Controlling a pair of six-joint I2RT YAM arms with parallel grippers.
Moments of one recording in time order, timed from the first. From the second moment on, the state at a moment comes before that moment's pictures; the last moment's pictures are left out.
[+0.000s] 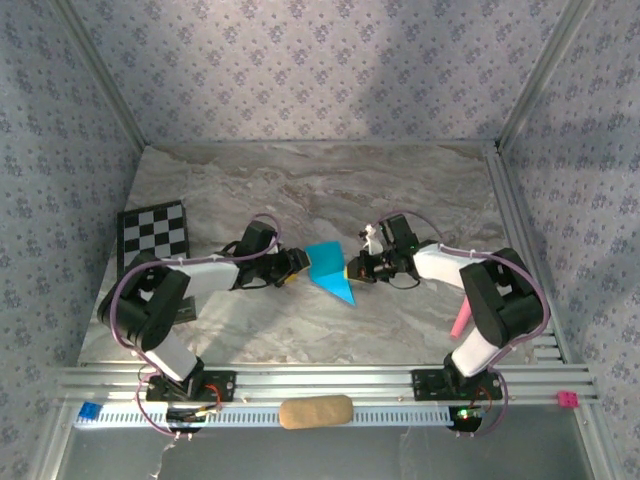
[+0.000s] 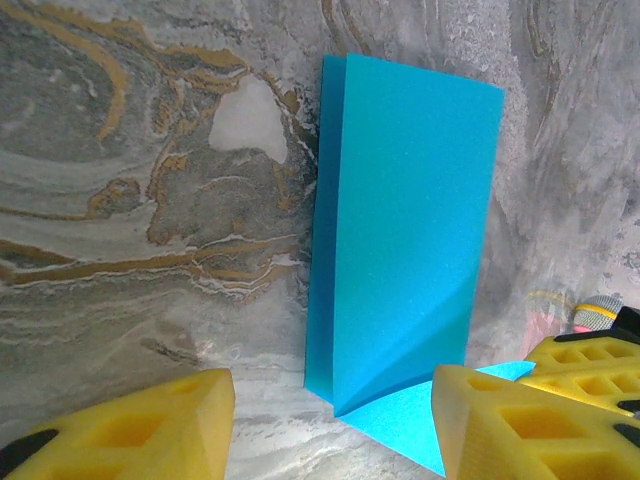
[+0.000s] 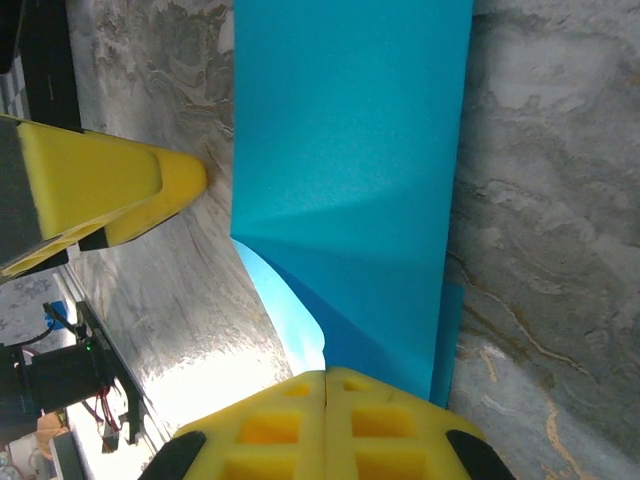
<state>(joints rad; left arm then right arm) -0.56 1.61 0.68 0.09 0.43 -1.03 0.44 1.61 0.74 -0.13 -0.70 0.51</state>
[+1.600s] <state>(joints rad) -0.59 1.75 0.76 0.22 0.49 -1.11 0.38 1.55 0.64 0.00 -0.79 0.55</state>
